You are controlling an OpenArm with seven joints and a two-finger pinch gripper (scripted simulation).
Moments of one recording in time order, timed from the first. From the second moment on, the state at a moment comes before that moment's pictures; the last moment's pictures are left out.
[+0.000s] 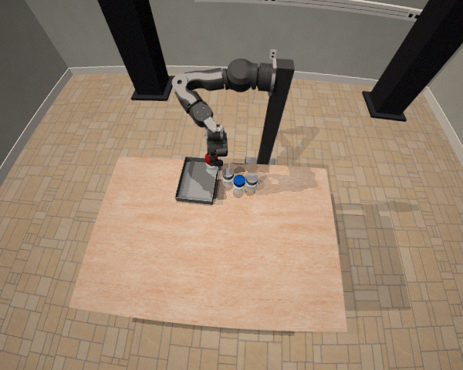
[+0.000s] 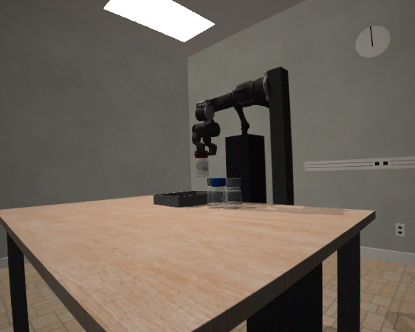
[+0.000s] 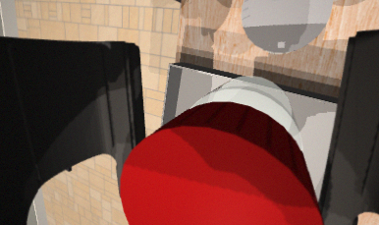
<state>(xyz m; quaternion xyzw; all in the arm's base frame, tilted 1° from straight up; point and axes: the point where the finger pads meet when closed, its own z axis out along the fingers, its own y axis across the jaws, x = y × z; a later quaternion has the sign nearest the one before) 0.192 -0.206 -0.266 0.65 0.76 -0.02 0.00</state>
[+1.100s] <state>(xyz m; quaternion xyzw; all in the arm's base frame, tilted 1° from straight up) 0.174 -0.229 -0.274 0.72 0.70 -0.02 -0.01</state>
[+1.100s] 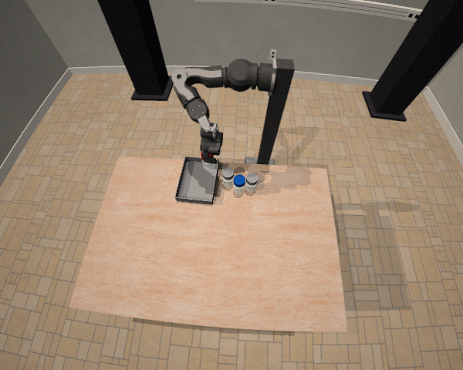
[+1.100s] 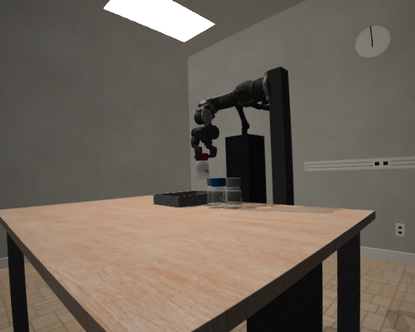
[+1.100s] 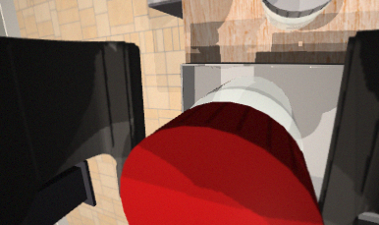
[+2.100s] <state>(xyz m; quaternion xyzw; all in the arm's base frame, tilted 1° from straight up) 0.132 -0.287 -0.296 0.72 0.69 -0.01 0.00</state>
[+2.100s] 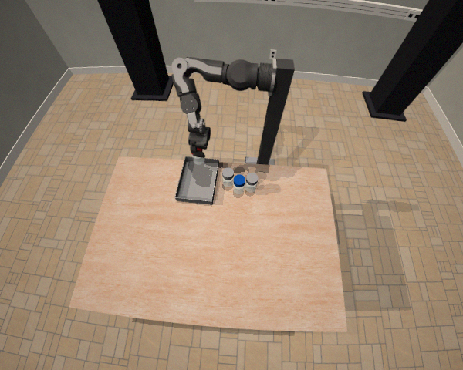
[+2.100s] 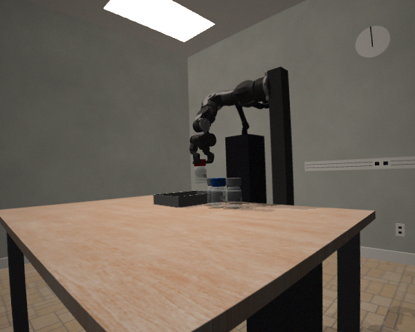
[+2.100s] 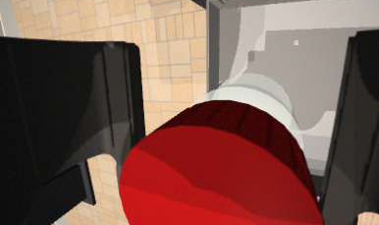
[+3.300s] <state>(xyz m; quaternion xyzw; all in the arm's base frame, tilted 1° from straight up) 0.119 -0.302 -0.322 0.72 0.70 -0.01 0.00</state>
